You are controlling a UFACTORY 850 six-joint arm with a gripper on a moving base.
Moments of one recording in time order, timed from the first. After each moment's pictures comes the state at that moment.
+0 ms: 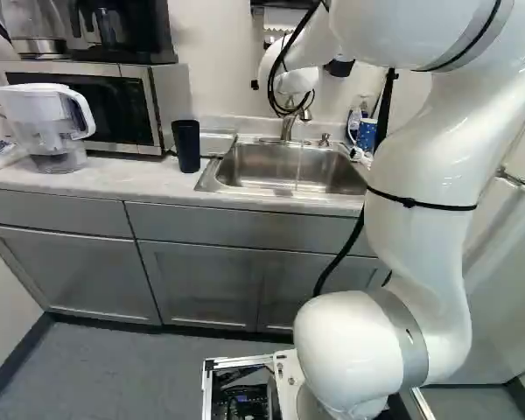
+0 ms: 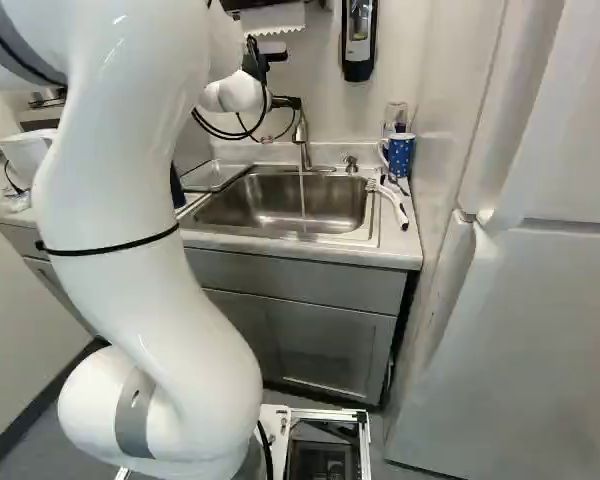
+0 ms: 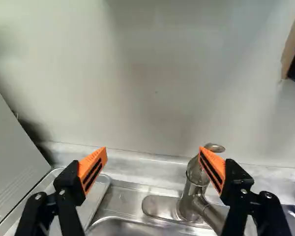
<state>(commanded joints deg) 1.5 -14.5 -73.5 1.5 20.9 0.0</state>
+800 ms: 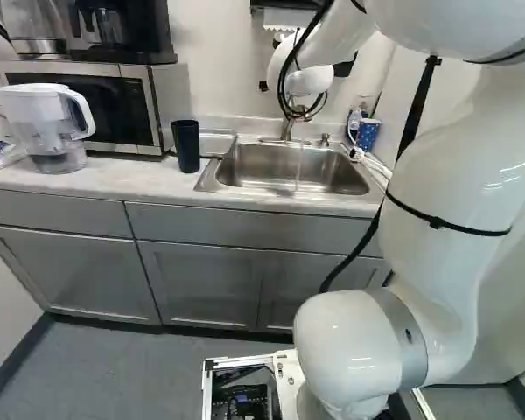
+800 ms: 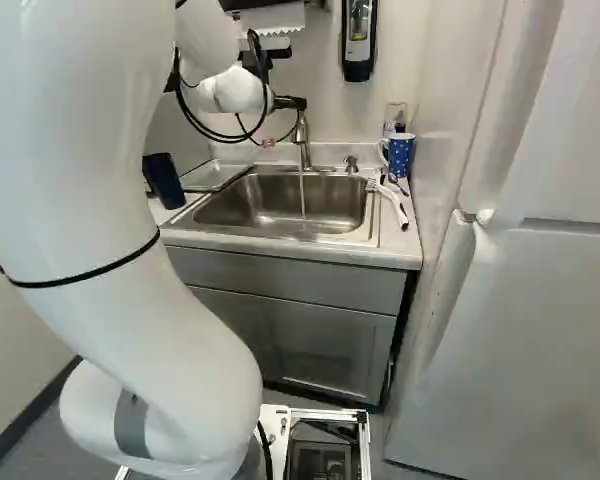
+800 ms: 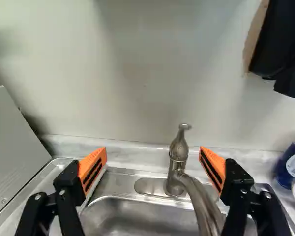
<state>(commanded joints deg) -1.0 -5.7 -63.9 1.5 20.9 0.0</state>
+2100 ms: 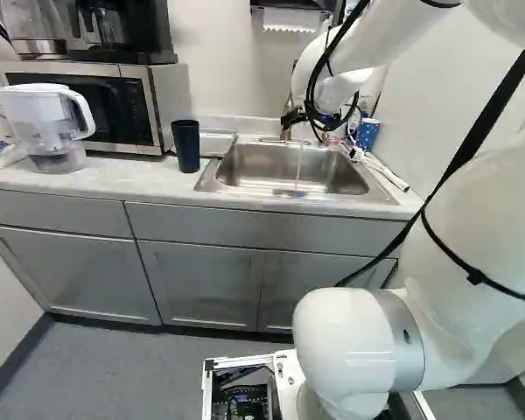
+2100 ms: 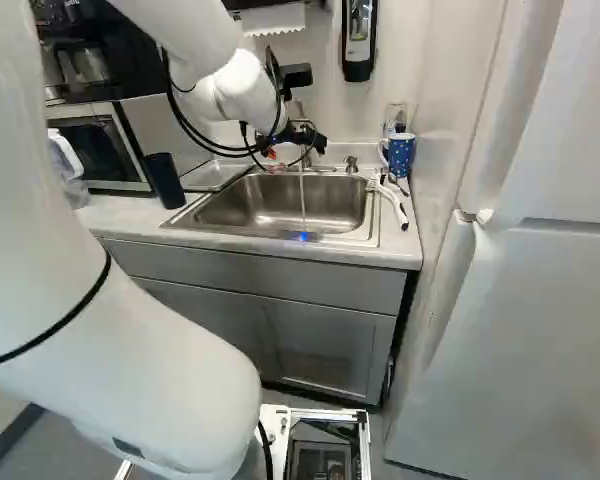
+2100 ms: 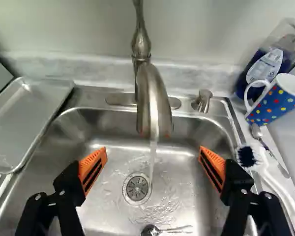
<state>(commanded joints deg) -7.0 7.5 -50.7 -3.9 -7.0 0.0</state>
